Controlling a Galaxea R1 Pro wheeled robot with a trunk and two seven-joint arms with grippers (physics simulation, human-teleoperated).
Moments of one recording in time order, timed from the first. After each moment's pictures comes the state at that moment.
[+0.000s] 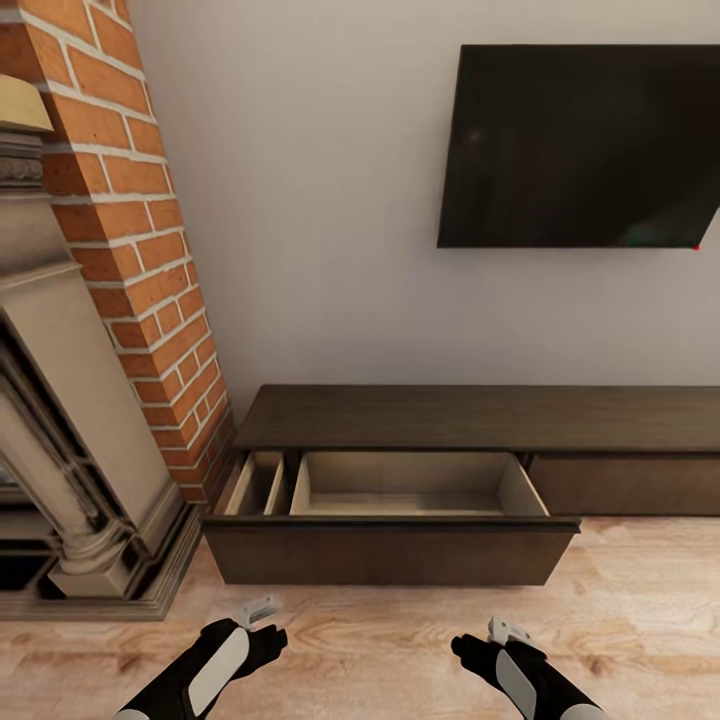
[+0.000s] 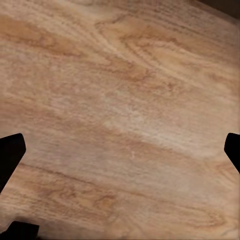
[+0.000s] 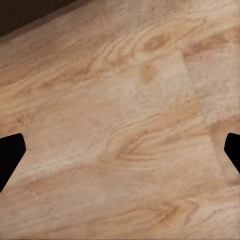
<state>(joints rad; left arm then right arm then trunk) -0.47 0.05 -0.44 -0.60 0.90 0.43 0.38 -0.53 0.00 -0.06 -0.28 -0.34 0.25 -0.06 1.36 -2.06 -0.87</state>
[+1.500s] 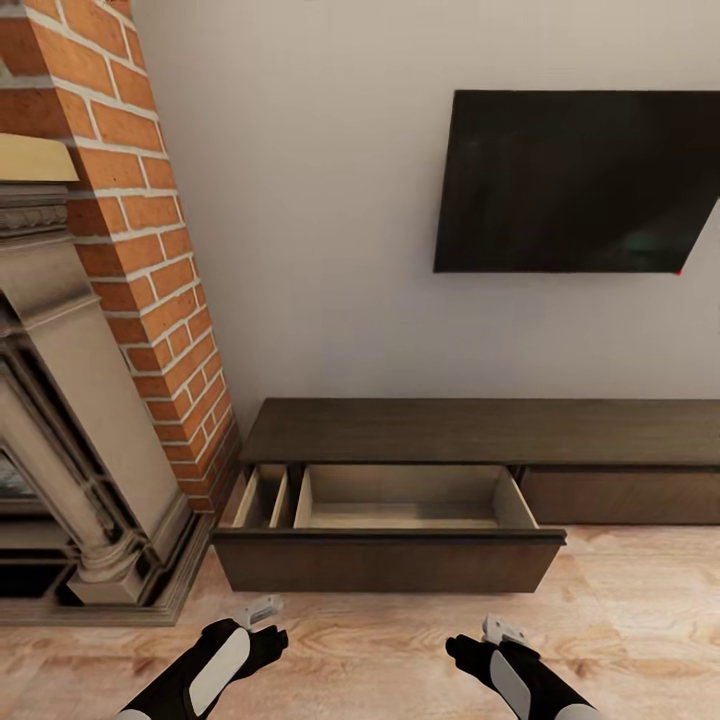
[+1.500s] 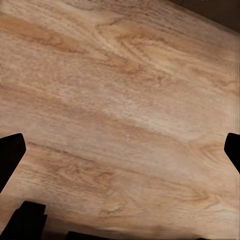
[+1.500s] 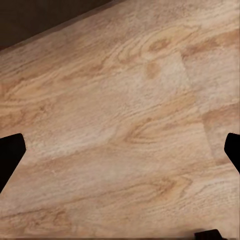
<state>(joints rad) -0.47 0.05 -0.45 -0.60 0.90 0.43 0.38 -0.53 0.01 -0.04 -0.28 -0.34 0.25 -0.06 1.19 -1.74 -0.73</state>
